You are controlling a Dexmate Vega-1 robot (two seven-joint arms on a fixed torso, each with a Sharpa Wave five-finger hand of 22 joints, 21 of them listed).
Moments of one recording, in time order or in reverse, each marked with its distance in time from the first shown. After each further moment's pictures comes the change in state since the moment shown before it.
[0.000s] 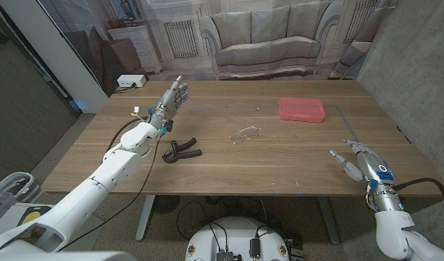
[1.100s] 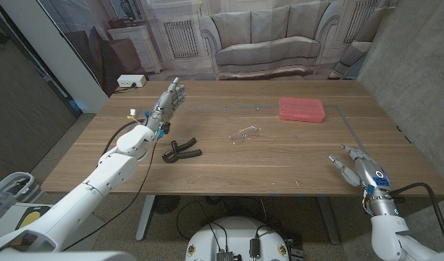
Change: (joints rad) left arm 0.049 0.023 -0.022 -0.045 -0.009 0.001 0.024; left_hand 0.002 0.002 0.000 0.000 -0.004 0.000 0.000 0.000 0.000 0.000 0.000 0.000 0.000 0.000 0.000 0.000 0.000 0.000 0.000 -0.008 0.000; right arm 0.053 -0.074 -0.114 0.080 0.096 -0.026 -0.097; right_hand 0.004 0.004 -0.003 -0.003 0.008 0.016 -0.016 0.000 0.000 0.020 -0.008 0.000 0.000 0.018 0.000 0.000 0.000 0.011 0.000 -0.010 0.000
